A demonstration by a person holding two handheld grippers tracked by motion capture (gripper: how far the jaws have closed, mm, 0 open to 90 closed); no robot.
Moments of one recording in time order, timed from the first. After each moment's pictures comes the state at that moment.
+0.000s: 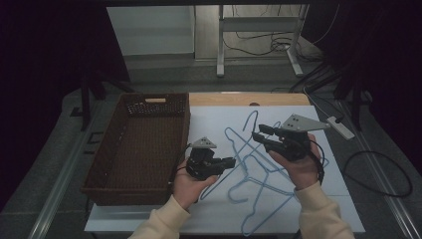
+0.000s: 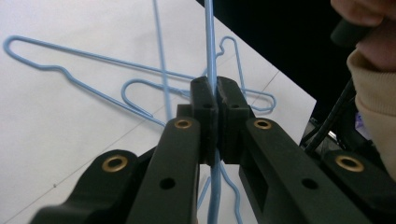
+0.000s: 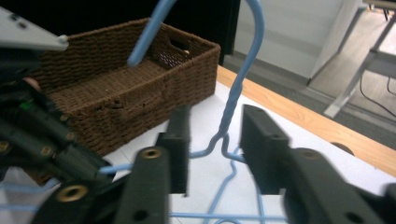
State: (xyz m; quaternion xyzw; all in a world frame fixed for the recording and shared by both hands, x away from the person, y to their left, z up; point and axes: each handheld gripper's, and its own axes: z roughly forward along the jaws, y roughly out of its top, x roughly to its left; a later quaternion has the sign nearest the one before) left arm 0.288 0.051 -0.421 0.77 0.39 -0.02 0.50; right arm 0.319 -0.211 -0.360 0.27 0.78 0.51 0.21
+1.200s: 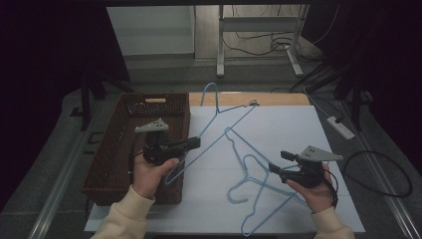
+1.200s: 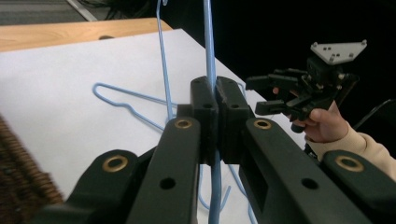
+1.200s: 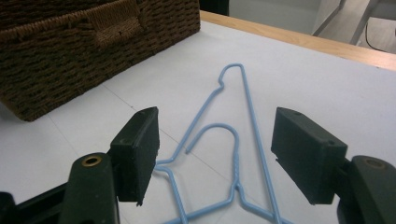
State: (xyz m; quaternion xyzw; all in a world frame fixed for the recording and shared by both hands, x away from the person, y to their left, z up) left arm 0.288 0.151 -0.379 0.72 0.40 0.02 0.56; right arm 0.304 -0.279 -0.452 0.33 0.79 0.49 0.17
